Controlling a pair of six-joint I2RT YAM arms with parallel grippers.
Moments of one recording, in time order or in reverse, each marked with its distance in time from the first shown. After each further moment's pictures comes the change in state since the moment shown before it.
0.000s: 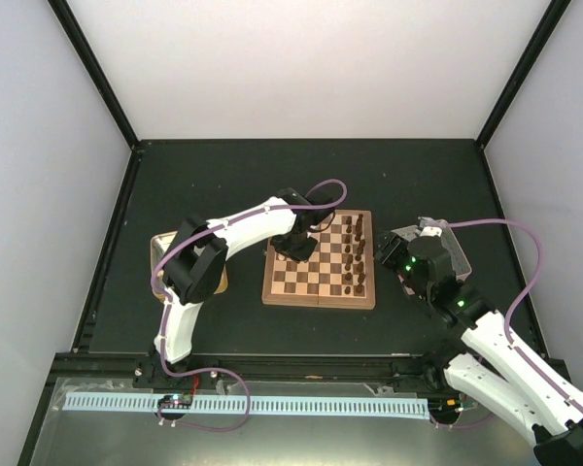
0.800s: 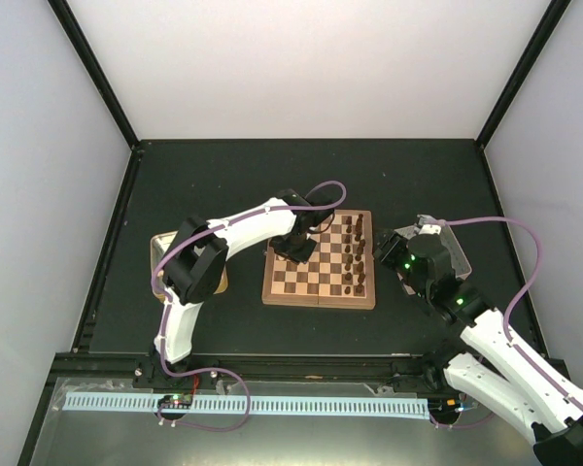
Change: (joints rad) left arm -0.001 0.000 -0.010 -0.006 0.002 -0.009; right arm 0.000 0.018 0.011 0.016 -0.001 -0.004
